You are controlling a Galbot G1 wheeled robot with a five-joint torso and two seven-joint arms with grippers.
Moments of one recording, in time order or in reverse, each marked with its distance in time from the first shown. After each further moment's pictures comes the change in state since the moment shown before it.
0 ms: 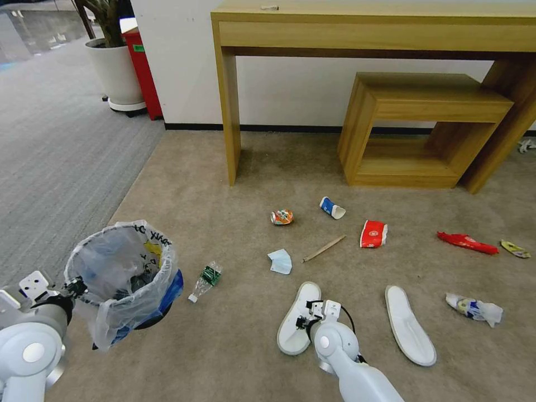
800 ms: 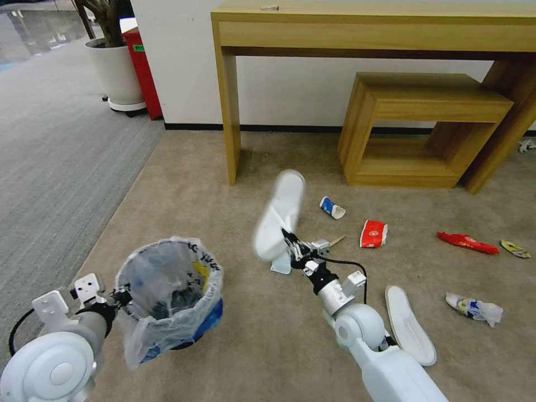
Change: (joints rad) left arm 0.130 0.147 0.217 -0.148 -0.148 0.000 -0.067; right arm 0.047 -0.116 0.032 0.186 -0.324 0.754 -1.016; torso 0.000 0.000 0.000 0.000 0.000
